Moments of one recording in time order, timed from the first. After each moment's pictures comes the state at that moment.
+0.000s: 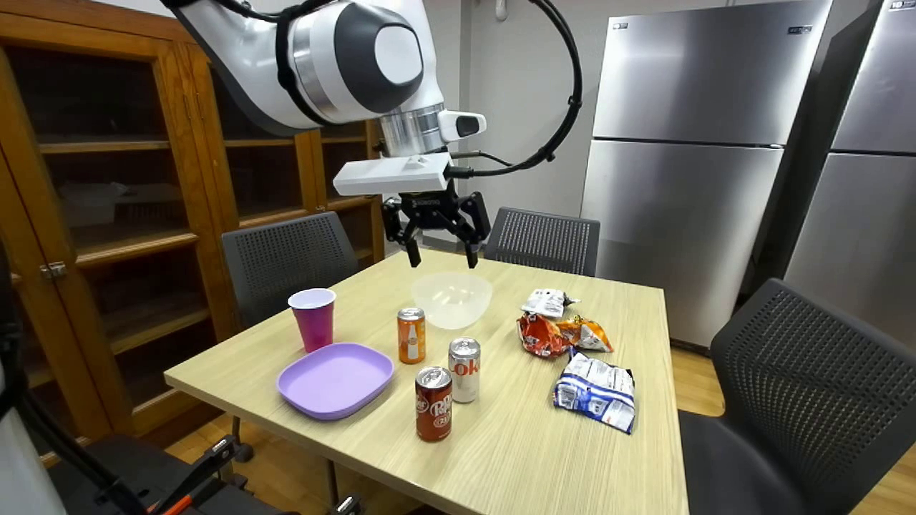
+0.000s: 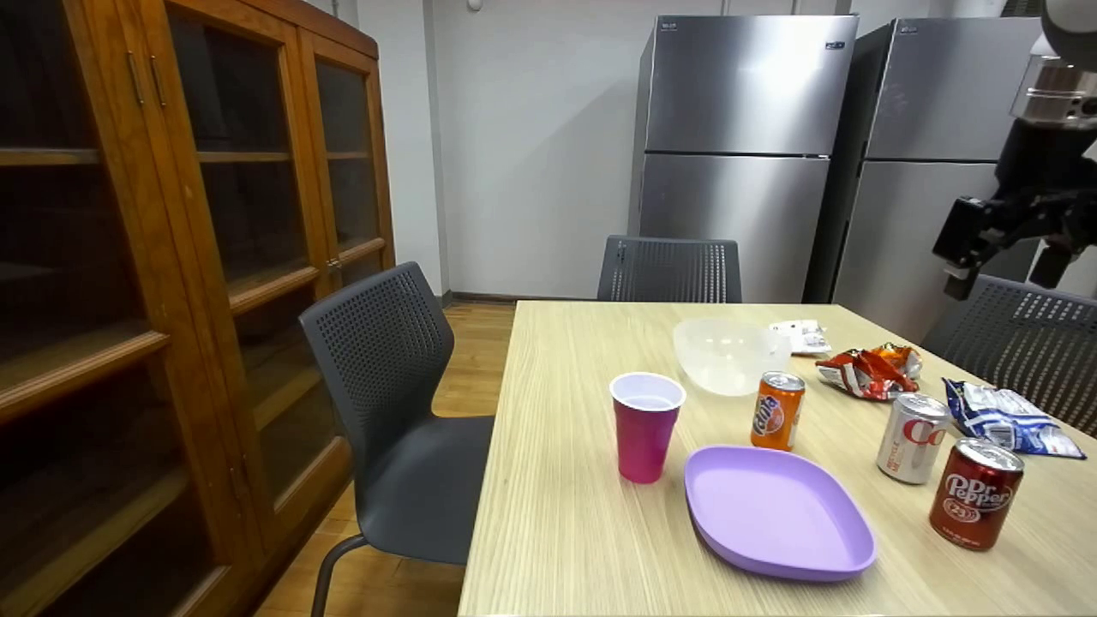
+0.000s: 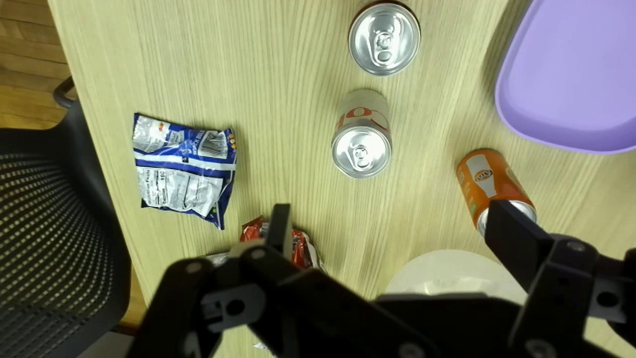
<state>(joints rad) -0.12 -0.26 -0.11 -2.64 -0.26 2.61 -0.11</state>
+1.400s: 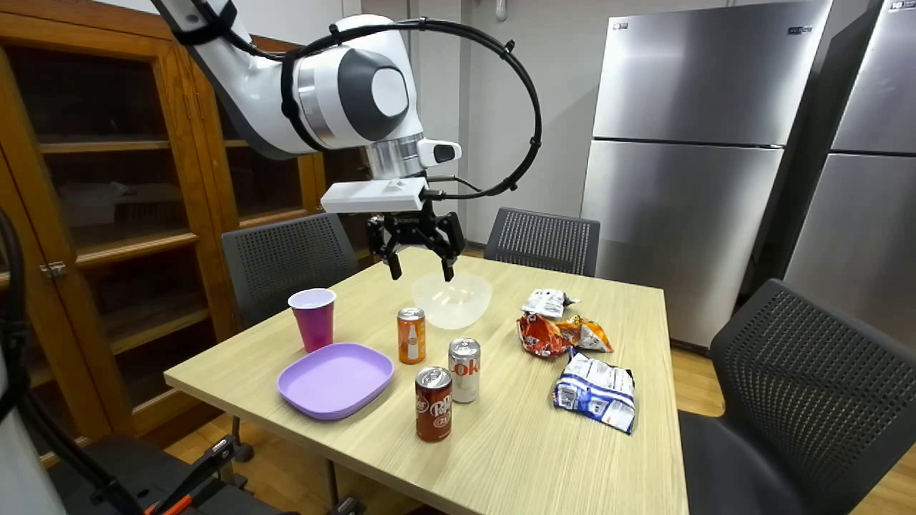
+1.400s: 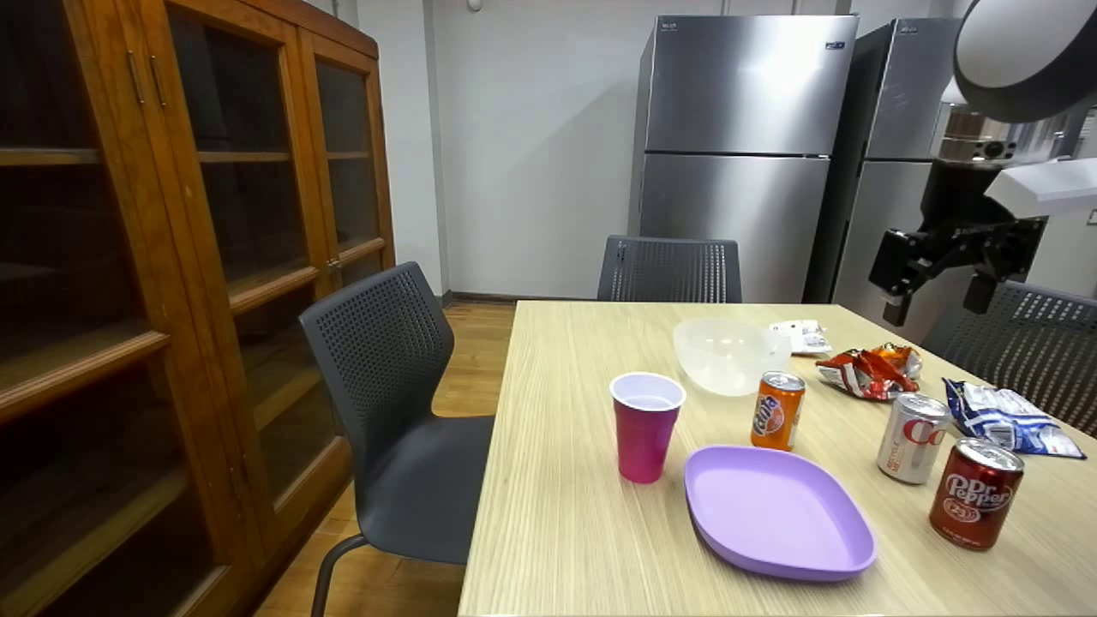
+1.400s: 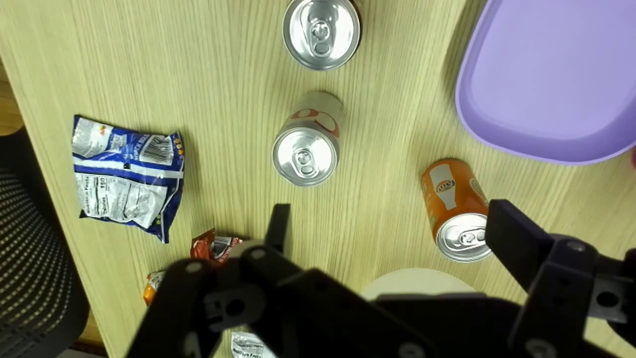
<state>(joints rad) -0.08 -0.13 -0.05 -2.59 -0.27 2.63 -0.01</state>
